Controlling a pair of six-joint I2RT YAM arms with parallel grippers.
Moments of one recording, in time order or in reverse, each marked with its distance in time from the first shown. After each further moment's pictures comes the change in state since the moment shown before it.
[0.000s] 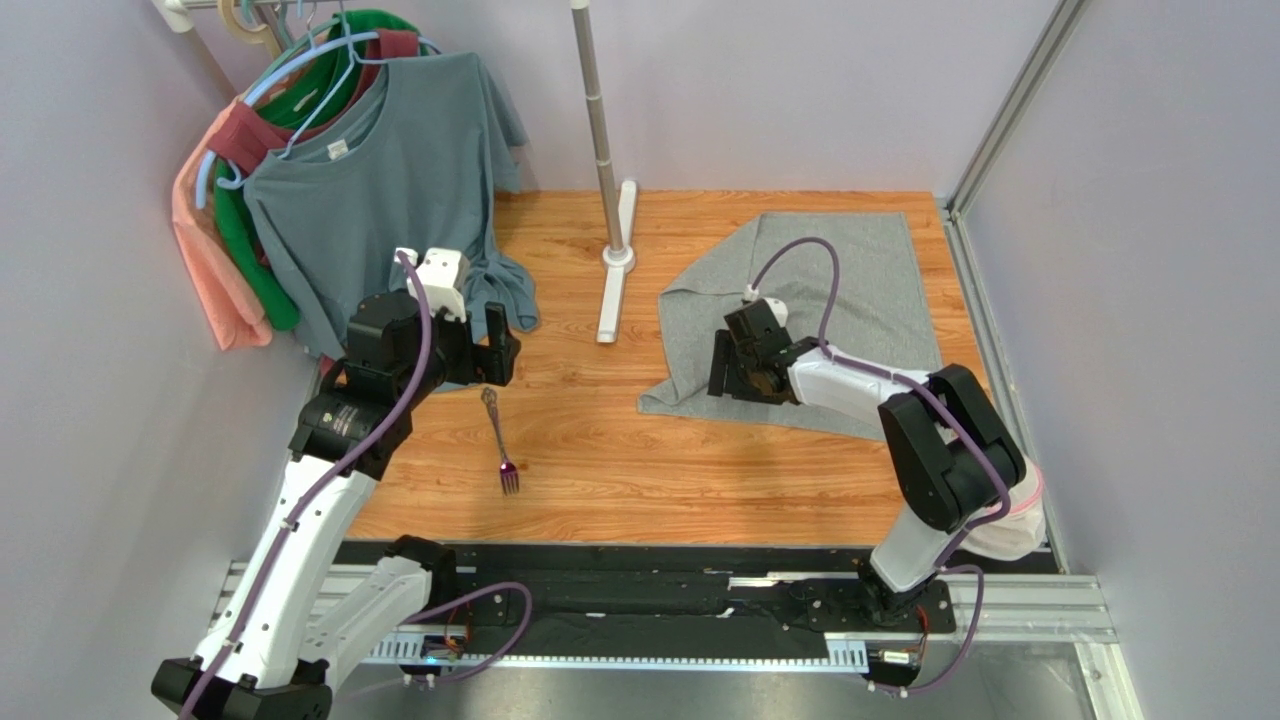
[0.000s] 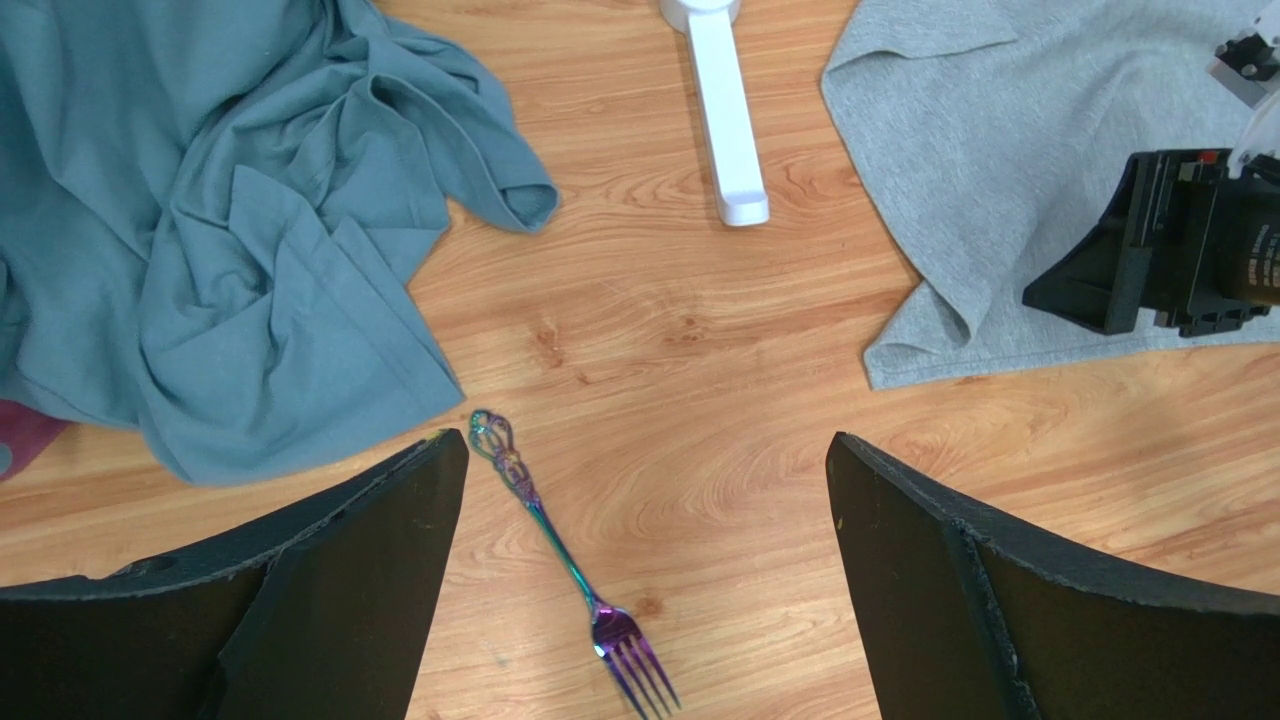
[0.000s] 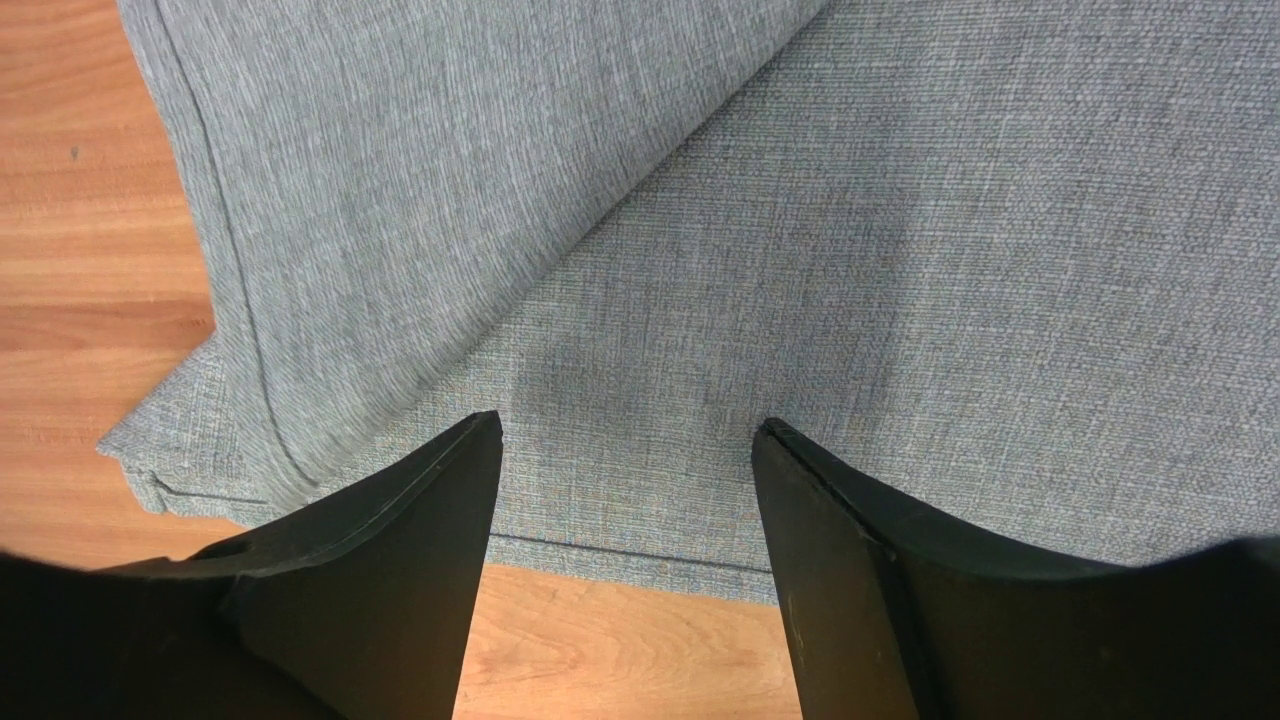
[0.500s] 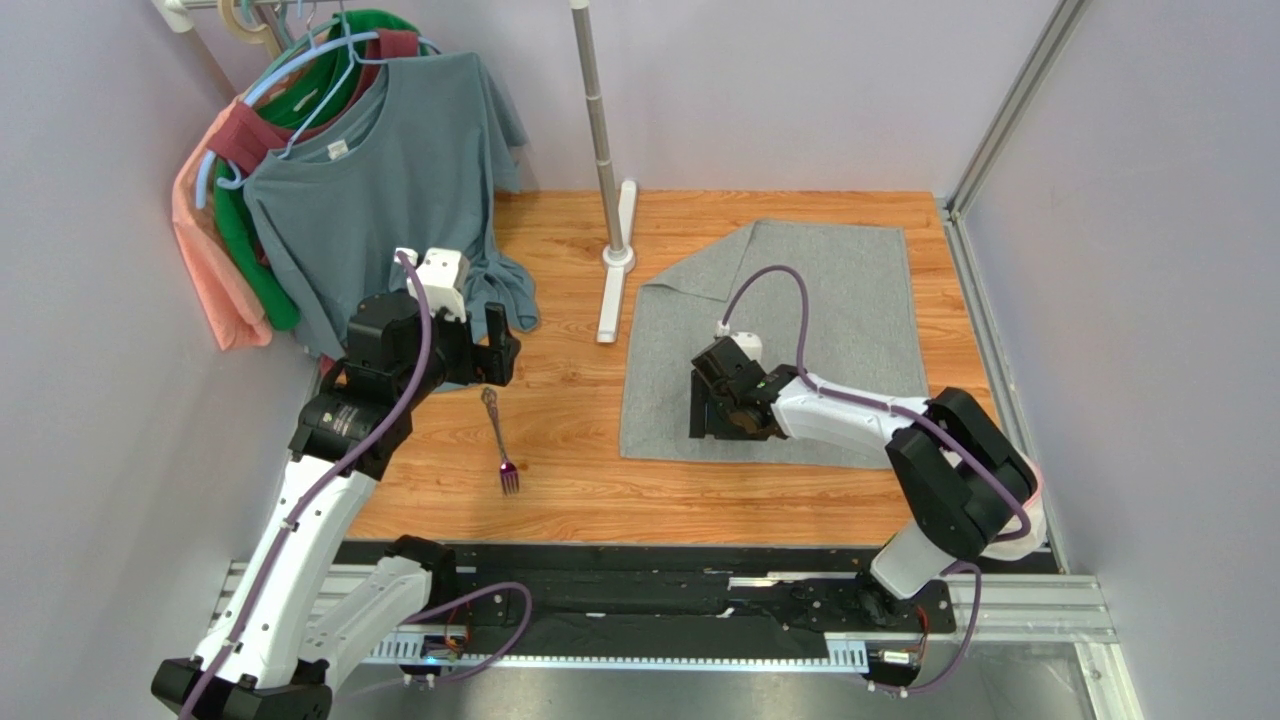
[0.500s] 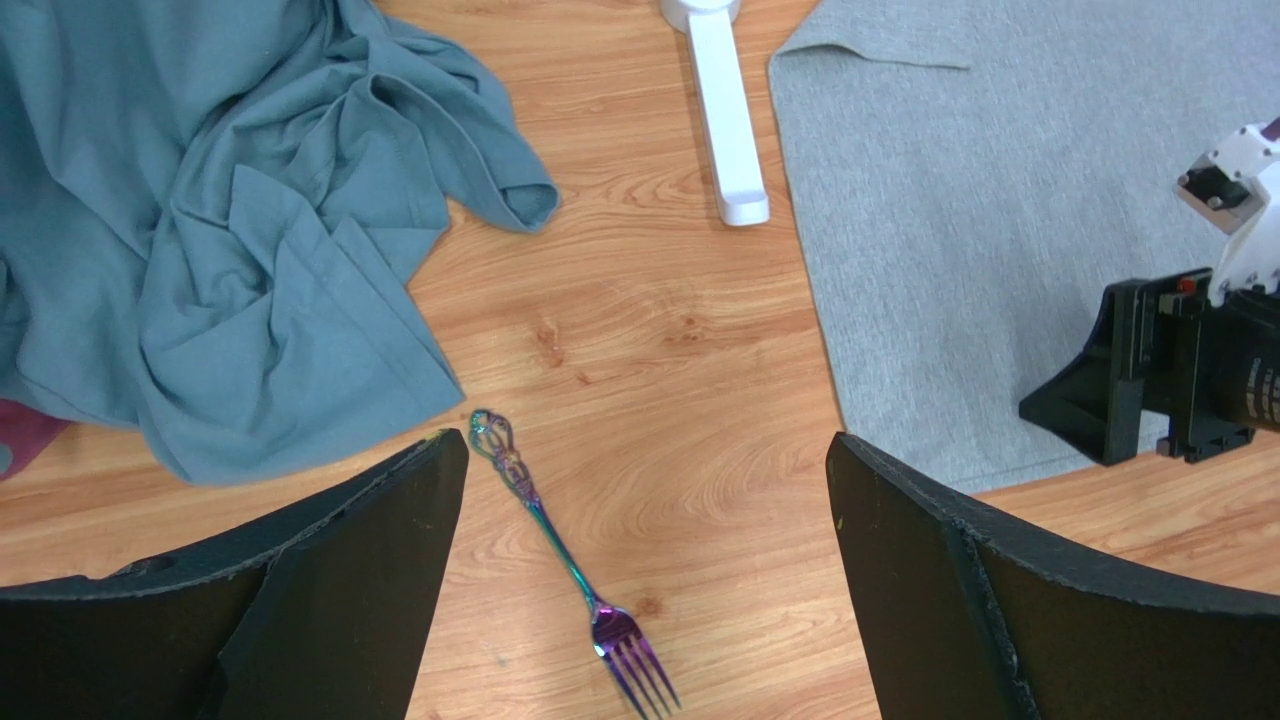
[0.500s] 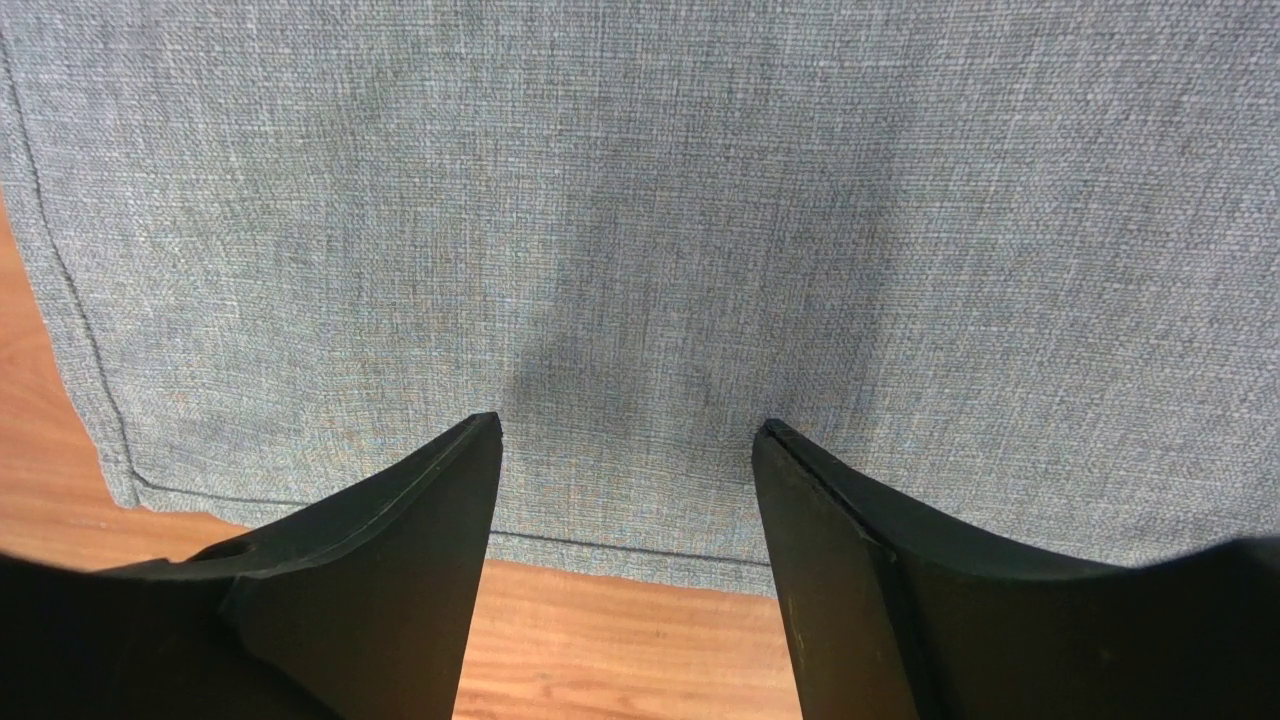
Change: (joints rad) left arm 0.000 0.000 -0.001 0.000 0.000 0.000; right arm 0.198 -0.087 -0.071 -0.109 0.055 0.094
